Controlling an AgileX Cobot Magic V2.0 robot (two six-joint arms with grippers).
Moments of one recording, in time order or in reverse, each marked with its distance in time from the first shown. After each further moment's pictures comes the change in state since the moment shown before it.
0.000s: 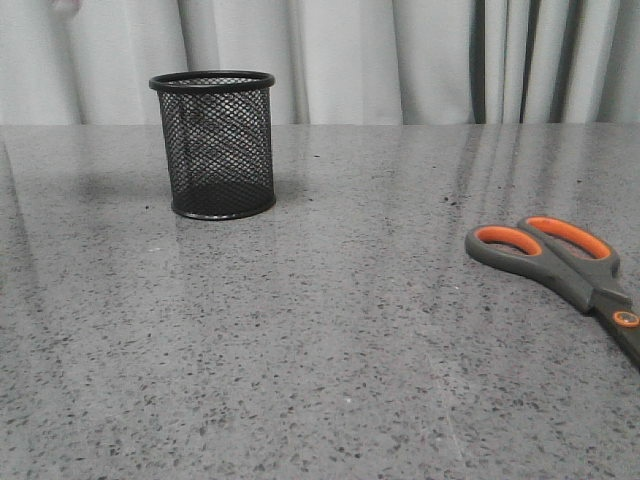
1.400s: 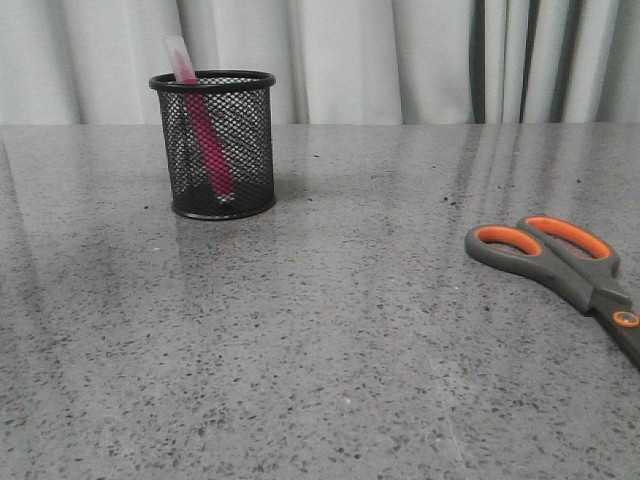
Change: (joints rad) left arm -0.257 0.185 0.007 0.039 -0.442 0.140; right arm 0.002 0.000 -0.031 -0.002 0.035 0.002
